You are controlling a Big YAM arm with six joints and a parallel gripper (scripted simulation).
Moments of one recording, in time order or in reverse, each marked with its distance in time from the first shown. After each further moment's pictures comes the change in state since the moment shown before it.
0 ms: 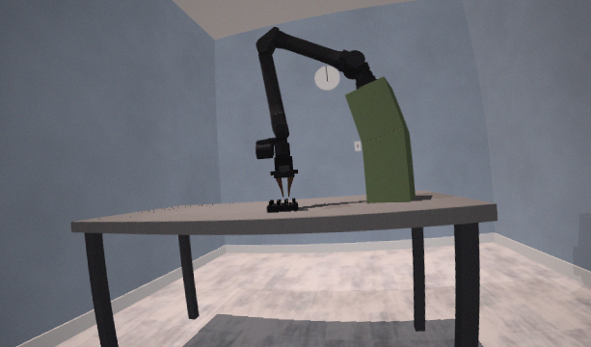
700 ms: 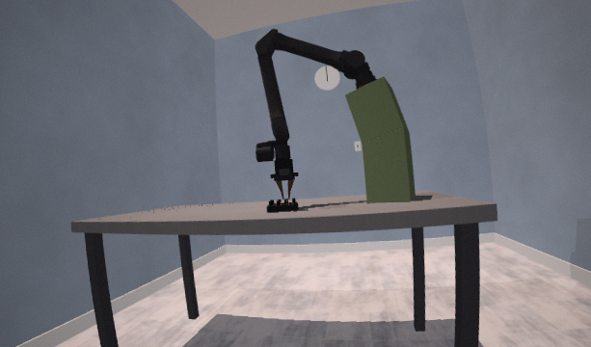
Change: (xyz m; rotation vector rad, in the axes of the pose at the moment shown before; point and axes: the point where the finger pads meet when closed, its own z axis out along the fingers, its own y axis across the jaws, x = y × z) arm -0.001 0.000 0.011 0.001 0.000 0.000
